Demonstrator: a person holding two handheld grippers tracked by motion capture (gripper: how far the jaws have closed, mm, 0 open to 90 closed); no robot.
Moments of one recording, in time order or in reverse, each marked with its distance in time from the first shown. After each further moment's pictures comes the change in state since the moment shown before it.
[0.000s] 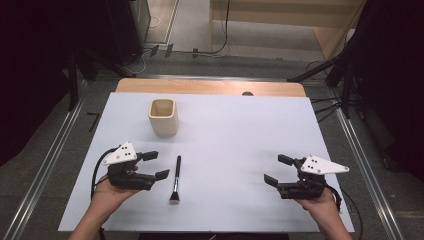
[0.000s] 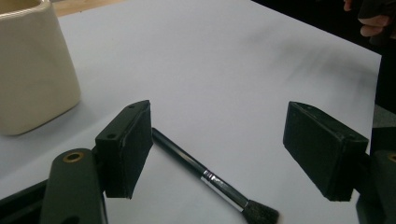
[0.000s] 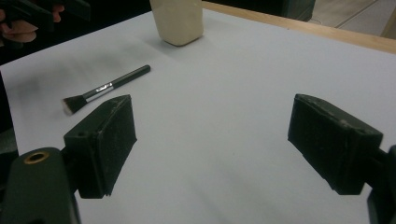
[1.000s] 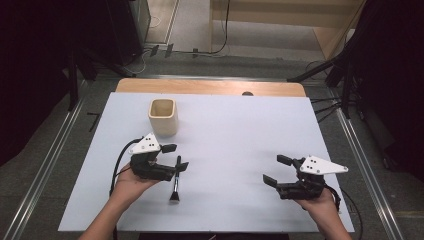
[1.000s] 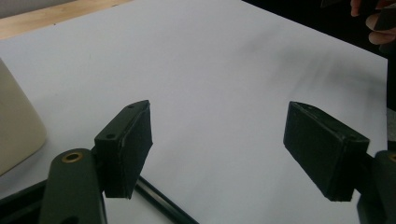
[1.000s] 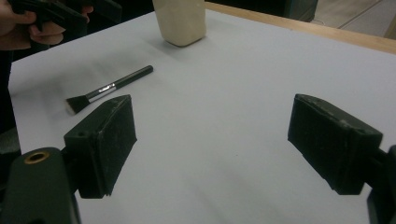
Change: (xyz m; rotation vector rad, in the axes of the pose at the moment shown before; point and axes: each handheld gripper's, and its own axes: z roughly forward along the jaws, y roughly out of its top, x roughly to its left) left arm -0.004 0.023 0.046 0.021 -0.026 0.031; right arm 0.002 0.000 0.001 0.000 0.008 -0.004
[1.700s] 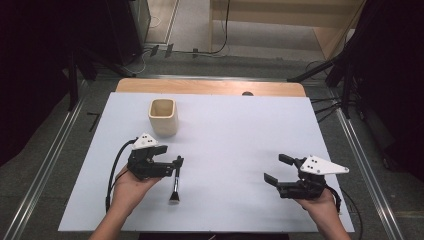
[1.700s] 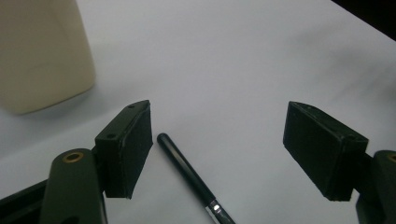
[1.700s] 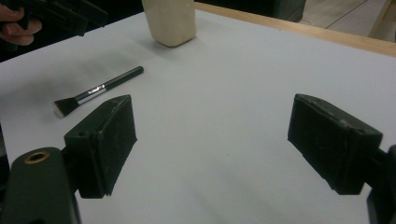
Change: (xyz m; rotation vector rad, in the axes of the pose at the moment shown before) left arm -0.006 0.002 -0.004 0.096 0.214 -0.208; right arm 0.001 0.000 -0.001 -0.002 -0.040 0.009
